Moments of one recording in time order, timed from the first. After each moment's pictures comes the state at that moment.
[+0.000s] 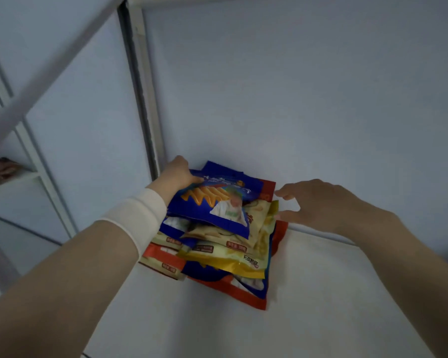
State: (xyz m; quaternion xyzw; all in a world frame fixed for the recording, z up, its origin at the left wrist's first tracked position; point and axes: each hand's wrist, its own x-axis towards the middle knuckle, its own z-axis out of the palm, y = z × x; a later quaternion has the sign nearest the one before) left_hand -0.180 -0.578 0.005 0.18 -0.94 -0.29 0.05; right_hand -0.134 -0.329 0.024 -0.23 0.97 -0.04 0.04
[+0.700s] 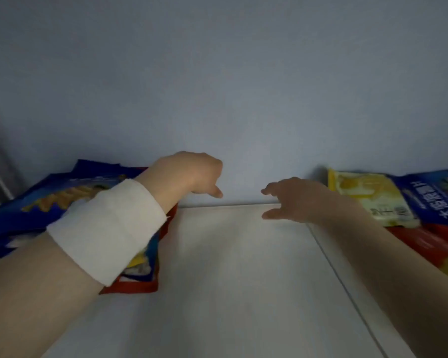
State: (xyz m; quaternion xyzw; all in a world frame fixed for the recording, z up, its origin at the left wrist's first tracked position) left_hand -0.137 -0.332 0.035 -0.26 -0.96 0.12 -0.07; right_hand -0.084 -0.157 -0.010 -0.03 1.00 0.00 0.05
